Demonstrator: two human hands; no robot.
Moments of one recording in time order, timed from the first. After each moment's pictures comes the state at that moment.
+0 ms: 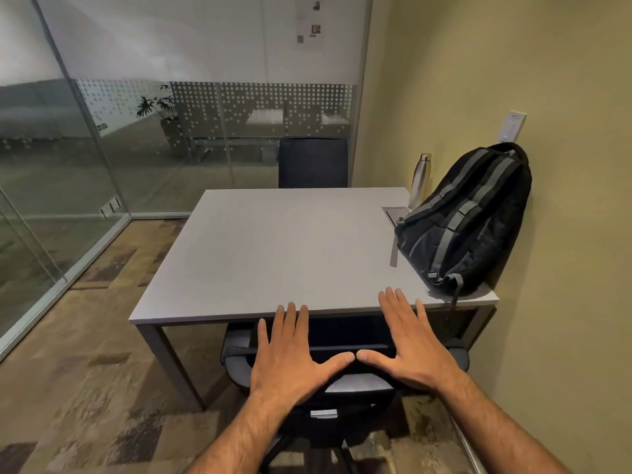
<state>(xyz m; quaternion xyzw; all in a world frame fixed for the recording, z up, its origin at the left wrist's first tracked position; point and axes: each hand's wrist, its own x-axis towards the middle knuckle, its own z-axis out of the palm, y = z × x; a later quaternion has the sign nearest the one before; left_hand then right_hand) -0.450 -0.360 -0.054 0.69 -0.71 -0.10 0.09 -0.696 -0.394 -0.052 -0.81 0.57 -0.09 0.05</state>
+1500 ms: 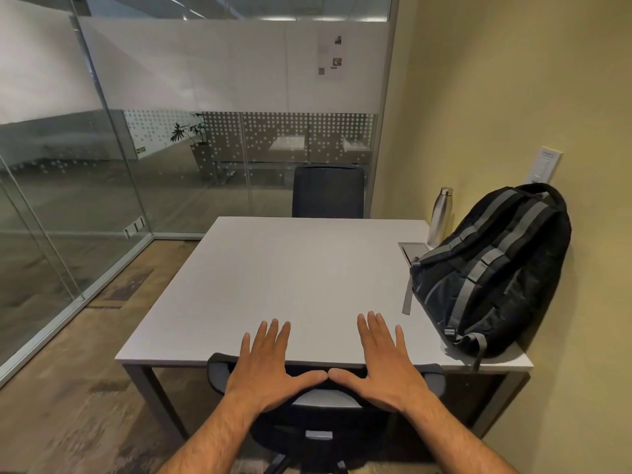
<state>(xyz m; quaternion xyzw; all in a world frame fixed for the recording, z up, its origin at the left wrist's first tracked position) -0.438 -0.484 -0.054 0.71 -0.69 -0.12 0.05 -0.682 -0.516 -0.055 -0.81 0.58 -0.07 0.09</state>
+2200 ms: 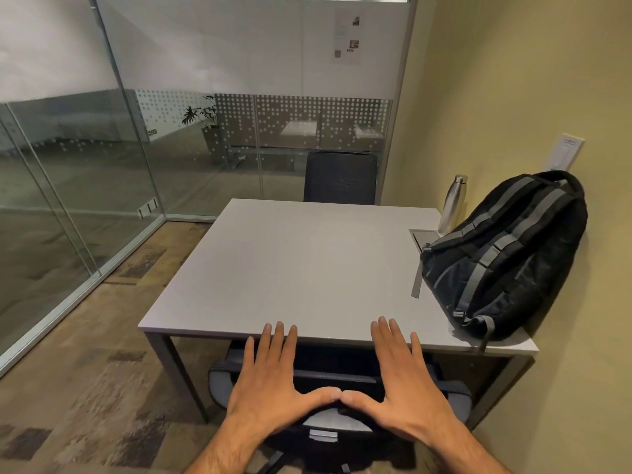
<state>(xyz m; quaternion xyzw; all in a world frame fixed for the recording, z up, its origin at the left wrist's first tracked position) -0.442 -0.400 -0.055 0.72 -0.69 -0.11 0.05 -0.683 -0.431 -0.053 -0.83 0.54 -0.09 0.08</state>
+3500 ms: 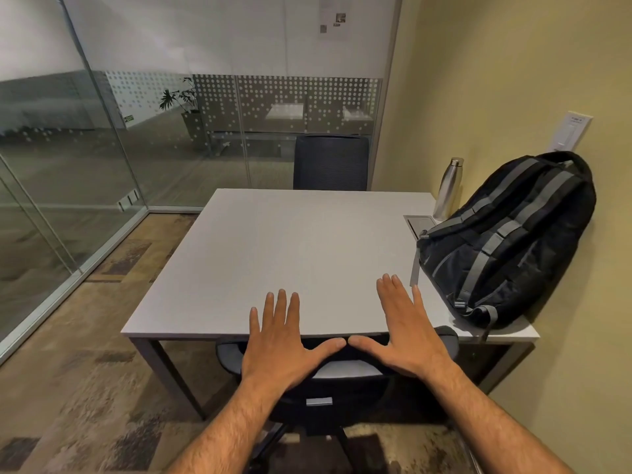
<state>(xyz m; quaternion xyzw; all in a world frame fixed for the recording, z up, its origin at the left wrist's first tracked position) -0.439 -0.476 -0.054 0.72 -0.68 -0.09 0.09 -0.681 -0.522 -0.048 -0.82 0.55 -0.13 0.03</state>
